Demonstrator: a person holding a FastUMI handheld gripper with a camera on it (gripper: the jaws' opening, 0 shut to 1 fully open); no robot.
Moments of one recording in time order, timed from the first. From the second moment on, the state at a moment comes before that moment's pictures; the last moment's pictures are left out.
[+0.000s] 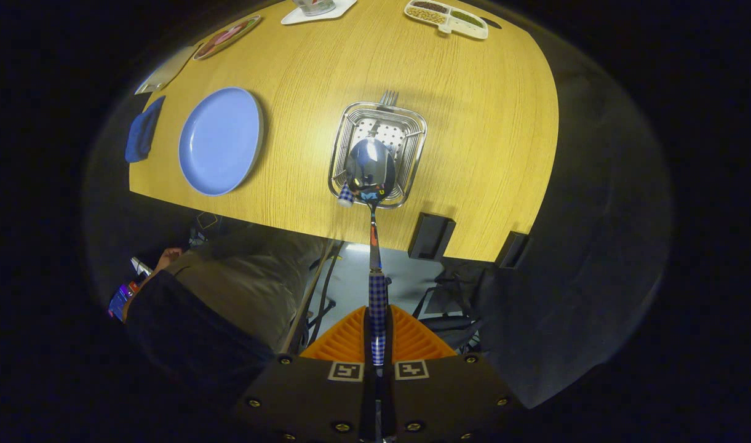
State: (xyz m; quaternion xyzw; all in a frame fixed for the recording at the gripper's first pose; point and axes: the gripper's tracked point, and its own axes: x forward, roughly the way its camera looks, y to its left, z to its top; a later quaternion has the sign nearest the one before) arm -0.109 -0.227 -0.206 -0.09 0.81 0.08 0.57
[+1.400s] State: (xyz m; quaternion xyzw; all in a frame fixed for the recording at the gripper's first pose) arm -0.043 -0.253 -0.215 -0.24 0.86 0.06 0.44
